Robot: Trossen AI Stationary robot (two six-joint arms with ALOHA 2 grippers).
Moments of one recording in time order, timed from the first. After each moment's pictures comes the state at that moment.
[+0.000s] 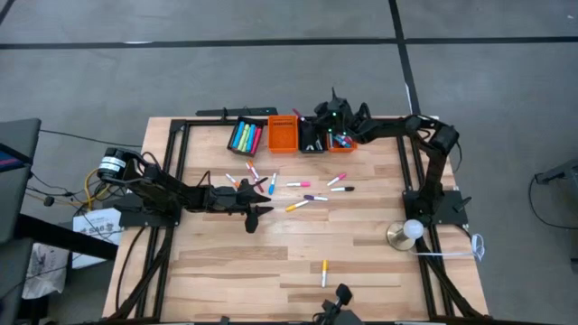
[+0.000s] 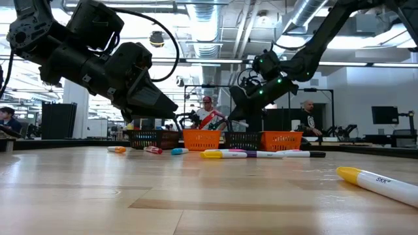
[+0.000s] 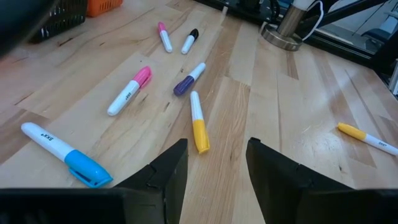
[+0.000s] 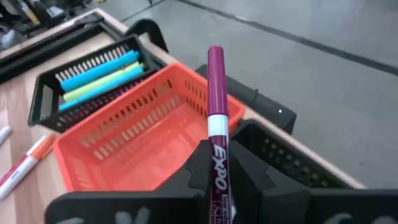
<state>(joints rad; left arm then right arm) -0.15 1.56 0.35 0.84 -0.24 -0.35 -0.67 1.87 0.99 0.38 -0.13 0.11</state>
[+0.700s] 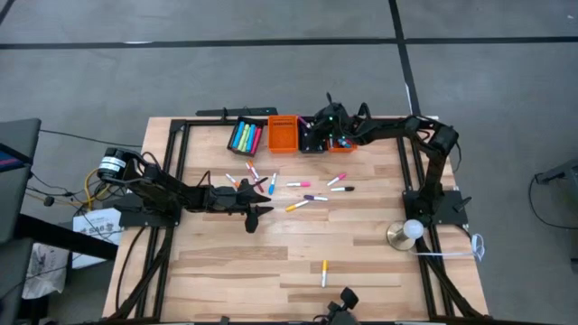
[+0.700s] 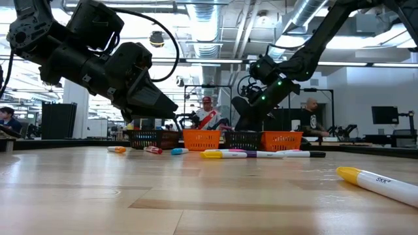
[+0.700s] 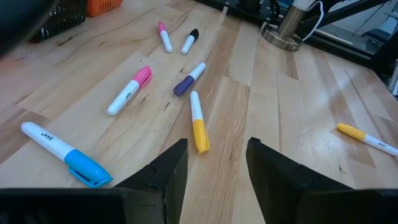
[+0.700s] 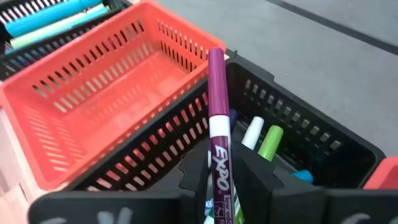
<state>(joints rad) -0.15 1.56 0.35 0.84 -0.24 -0.35 -0.65 1.87 0.99 0.22 -0.03 0.08</state>
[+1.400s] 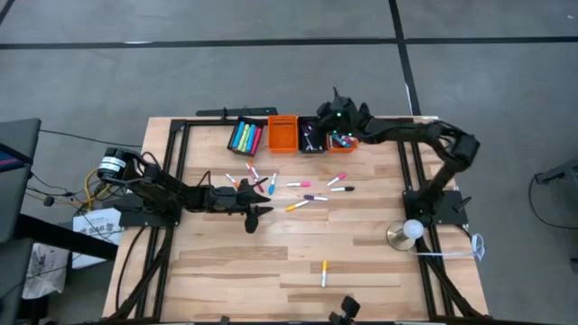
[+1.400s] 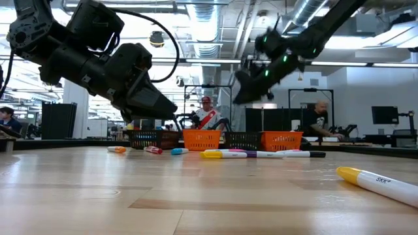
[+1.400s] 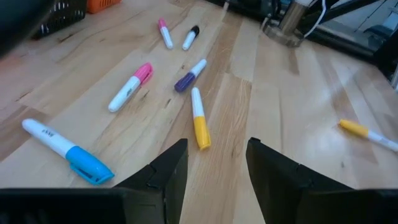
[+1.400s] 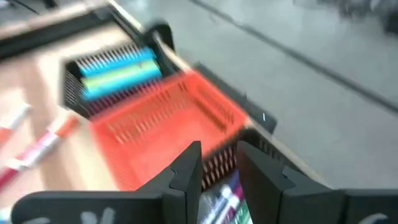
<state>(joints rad) -0.15 1.56 0.35 0.82 -0.24 -0.35 -0.59 1.66 0.99 0.15 -0.03 -0.01</state>
